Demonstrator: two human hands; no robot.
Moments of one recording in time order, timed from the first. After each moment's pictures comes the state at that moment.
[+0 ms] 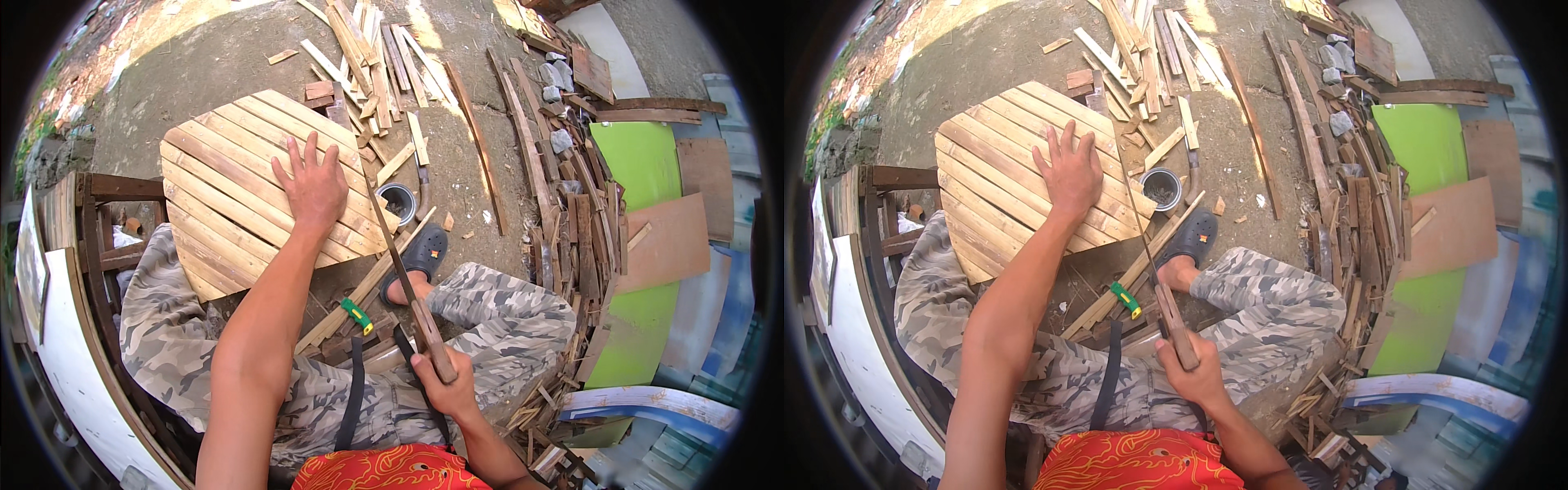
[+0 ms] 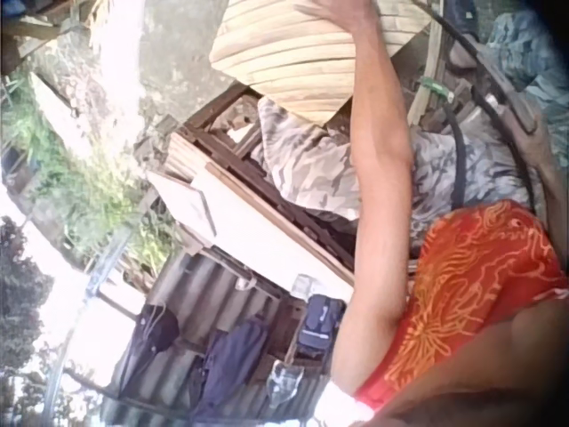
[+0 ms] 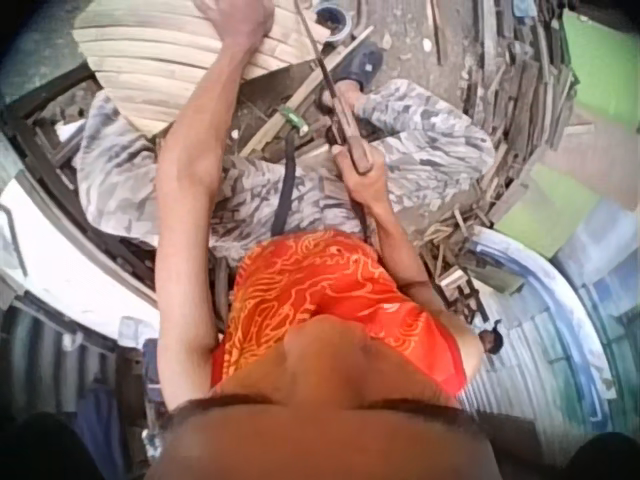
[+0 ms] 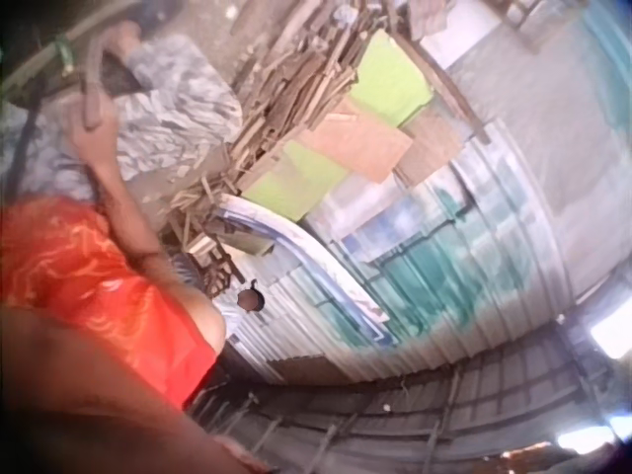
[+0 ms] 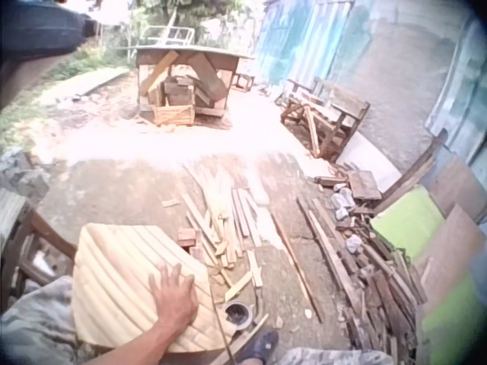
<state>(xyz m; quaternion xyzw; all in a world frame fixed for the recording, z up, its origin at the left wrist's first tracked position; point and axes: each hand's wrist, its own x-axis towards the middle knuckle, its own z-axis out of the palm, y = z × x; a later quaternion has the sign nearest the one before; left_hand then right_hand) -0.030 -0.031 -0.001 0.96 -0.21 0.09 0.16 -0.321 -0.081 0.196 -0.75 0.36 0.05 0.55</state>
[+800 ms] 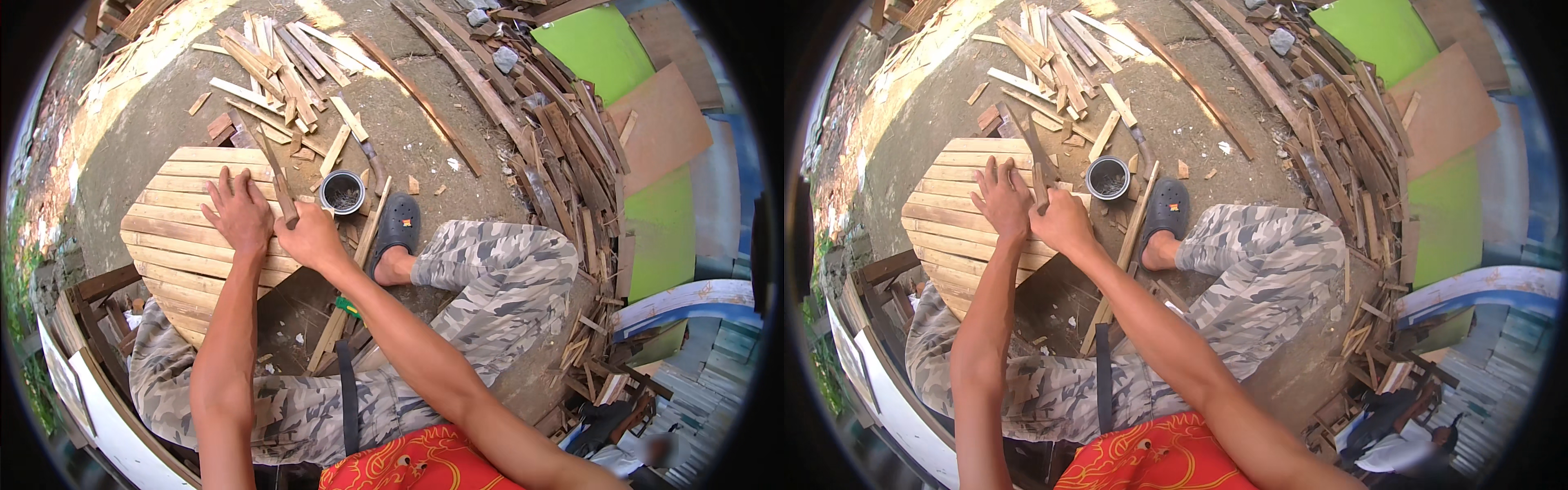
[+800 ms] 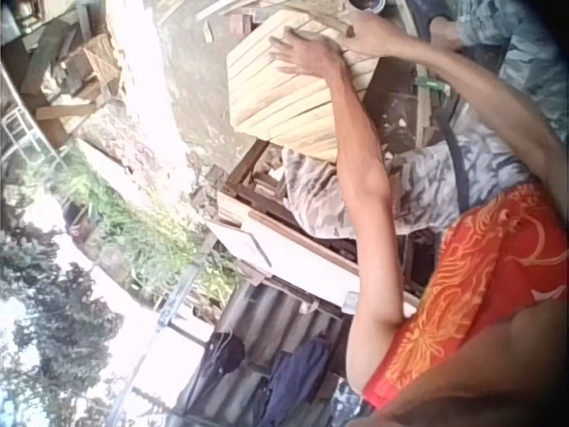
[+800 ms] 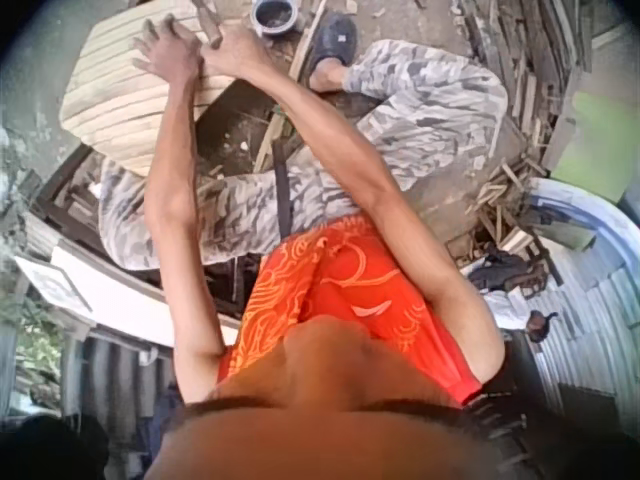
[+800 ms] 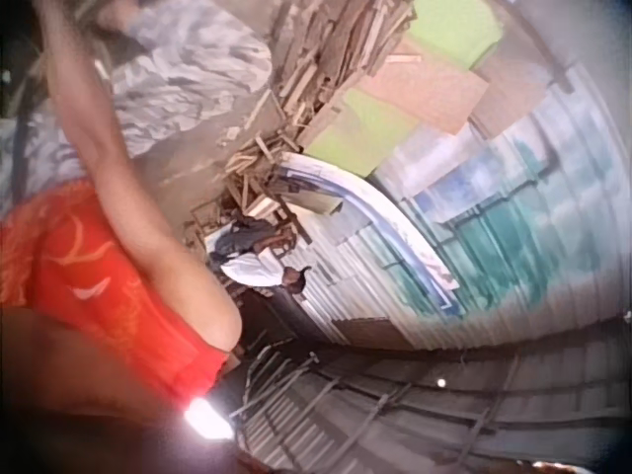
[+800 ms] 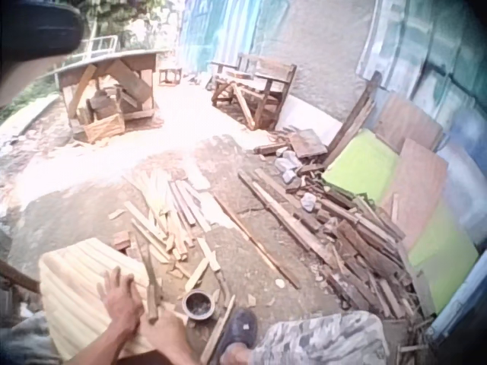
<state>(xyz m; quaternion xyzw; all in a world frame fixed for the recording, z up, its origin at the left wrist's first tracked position) -0.026 -0.035 -0.001 0.96 -0.22 0.07 0.13 -0.140 -0.117 0.068 -0.73 0.37 -0.03 0.57</state>
